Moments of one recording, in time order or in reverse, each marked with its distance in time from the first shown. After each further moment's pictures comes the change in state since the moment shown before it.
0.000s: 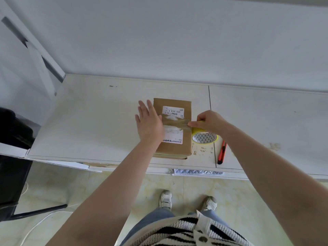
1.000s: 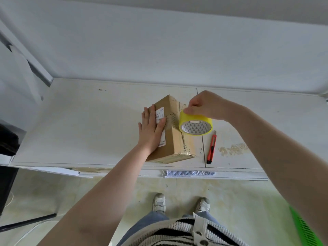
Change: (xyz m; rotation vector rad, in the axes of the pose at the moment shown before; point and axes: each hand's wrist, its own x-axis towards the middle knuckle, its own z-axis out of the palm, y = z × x) left_hand -0.014 0.007 0.023 -0.486 -0.177 0.157; right_hand -0.049 -0.048 -0.079 -0.058 -0.031 -0.242
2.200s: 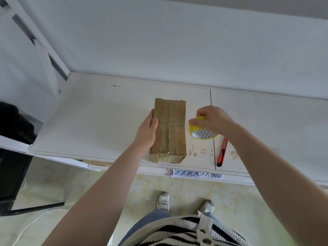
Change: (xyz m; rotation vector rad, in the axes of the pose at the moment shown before) left_hand -0.021 -0.004 -0.052 -0.385 0.012 -0.214; right_hand 0.014 0.011 0.052 -0.080 0.116 0.128
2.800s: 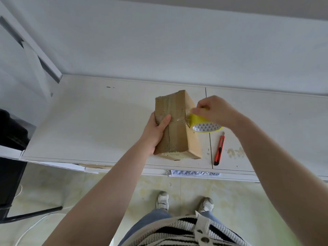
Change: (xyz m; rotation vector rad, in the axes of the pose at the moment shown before) left_hand 0.009 0.011 0.031 -0.366 -0.077 -0.142; right_hand -0.001 0.001 -0.028 0.132 0.032 -0.033
